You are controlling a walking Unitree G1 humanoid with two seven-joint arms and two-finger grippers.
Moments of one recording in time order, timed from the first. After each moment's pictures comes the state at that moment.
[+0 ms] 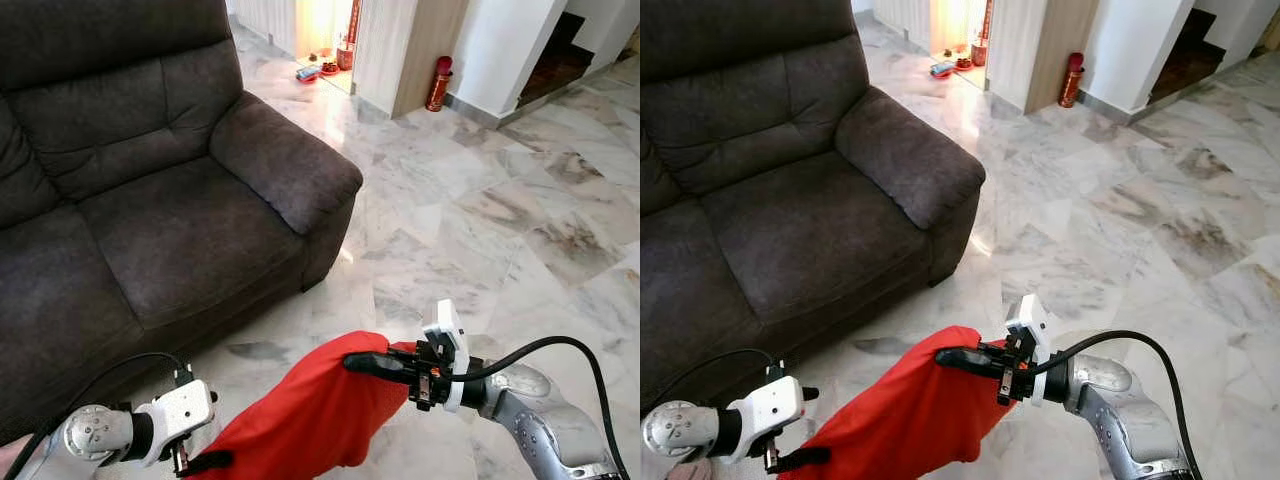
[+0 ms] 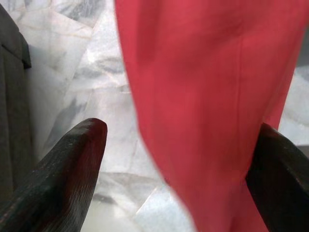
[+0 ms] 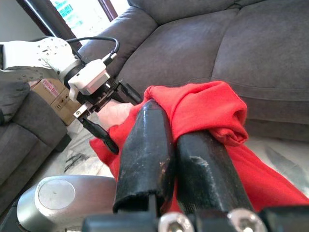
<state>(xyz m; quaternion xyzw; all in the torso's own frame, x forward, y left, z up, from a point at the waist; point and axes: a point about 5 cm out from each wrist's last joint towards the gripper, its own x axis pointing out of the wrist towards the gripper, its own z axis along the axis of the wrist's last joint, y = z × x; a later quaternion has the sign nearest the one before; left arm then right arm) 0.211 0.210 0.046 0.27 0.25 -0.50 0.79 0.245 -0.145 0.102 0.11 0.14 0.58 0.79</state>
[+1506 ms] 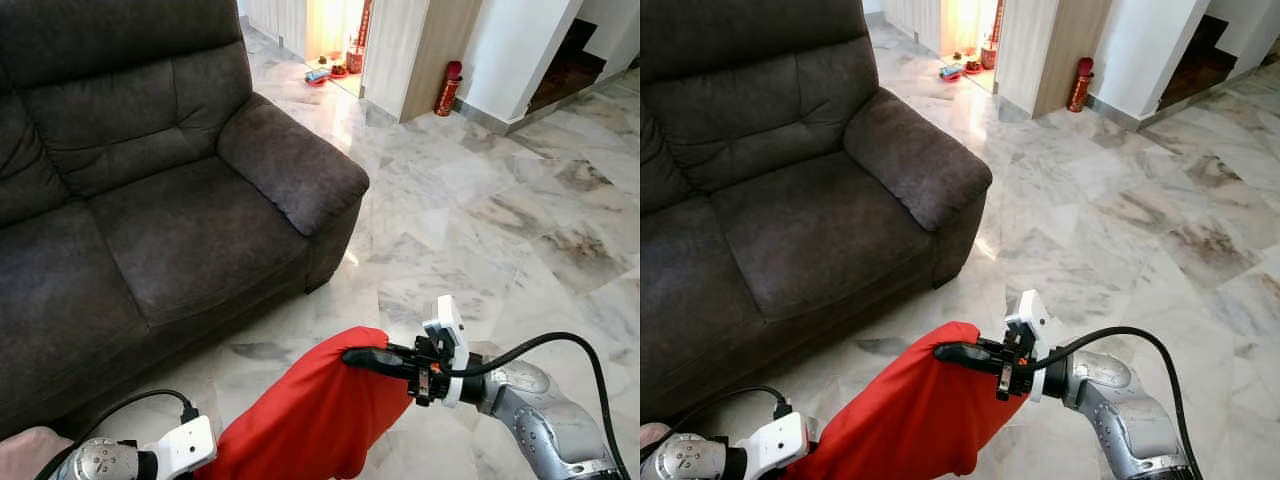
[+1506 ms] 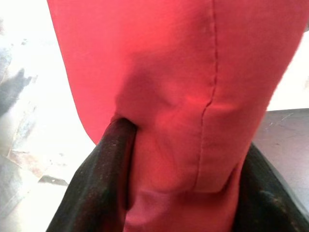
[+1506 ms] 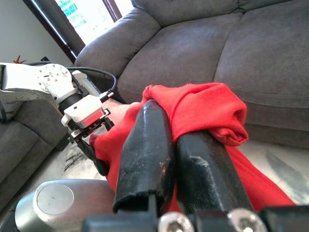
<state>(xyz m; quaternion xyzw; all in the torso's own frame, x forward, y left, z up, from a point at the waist) 0.185 0.214 0.013 0.23 0.32 -0.52 0.76 0.247 -0.144 0.105 0.11 0.13 0.58 0.79</state>
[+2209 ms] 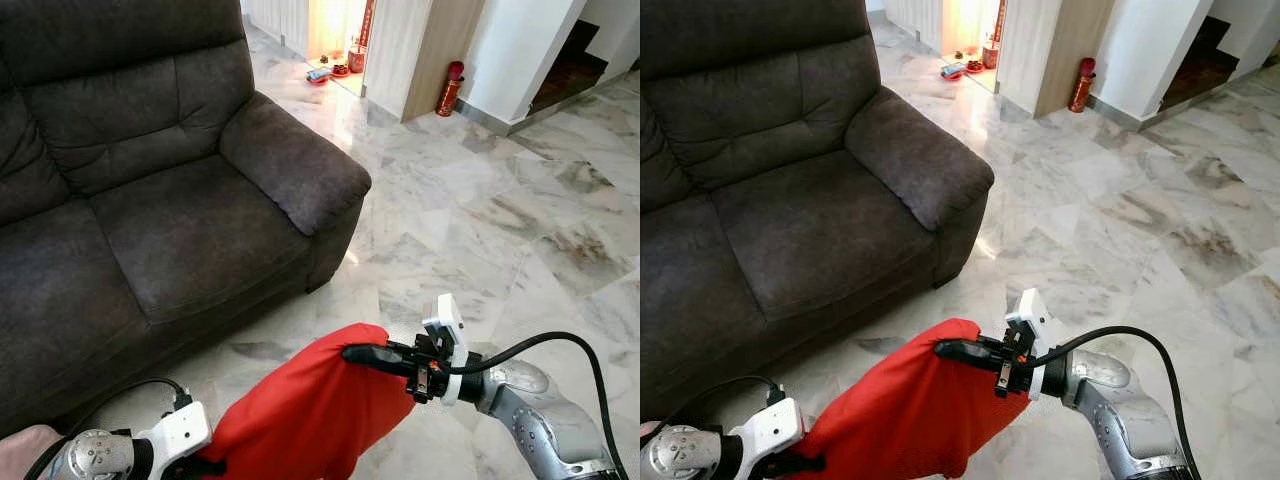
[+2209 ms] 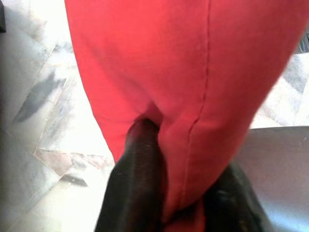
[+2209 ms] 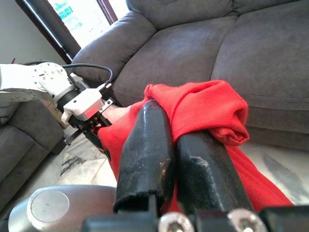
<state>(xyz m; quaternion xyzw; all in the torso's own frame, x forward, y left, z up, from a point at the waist) 0.197 0.218 0.022 0.23 0.30 -0.49 0.79 0.249 -0.143 0.106 0.11 0.13 0.57 0.80</state>
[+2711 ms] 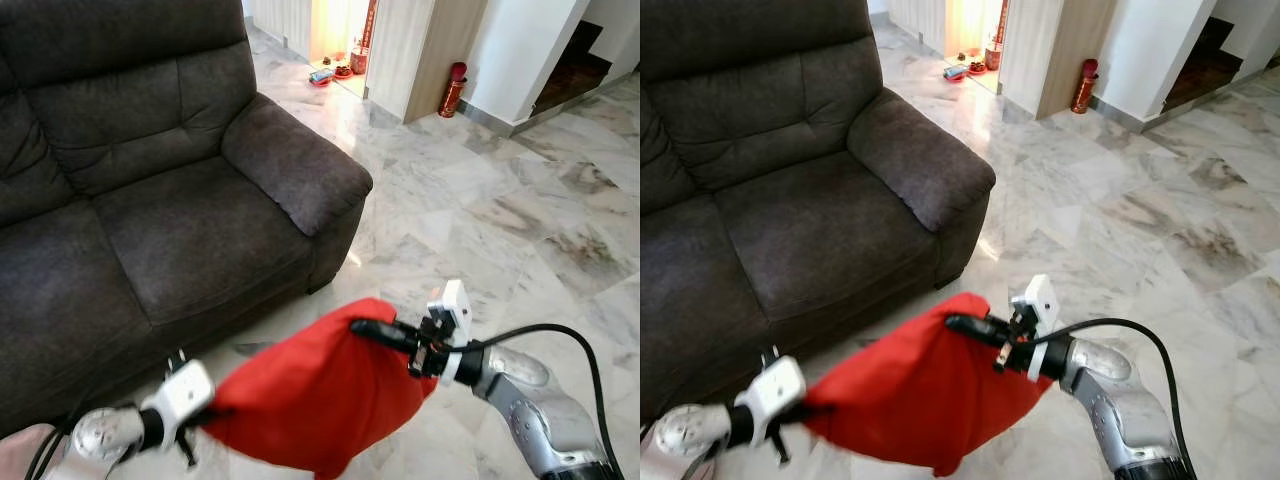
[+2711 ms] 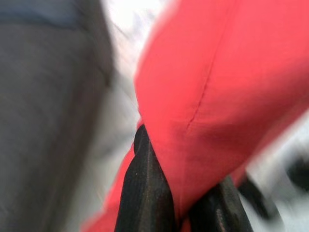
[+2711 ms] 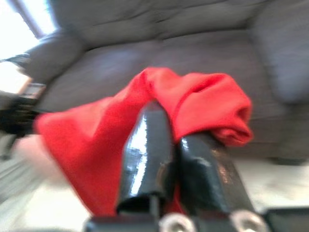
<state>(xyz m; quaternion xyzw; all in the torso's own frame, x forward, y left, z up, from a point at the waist) 0.251 0.200 0.065 0.19 0.13 -0.32 0.92 0.285 -0.154 0.107 0.06 0.07 0.41 0.91</state>
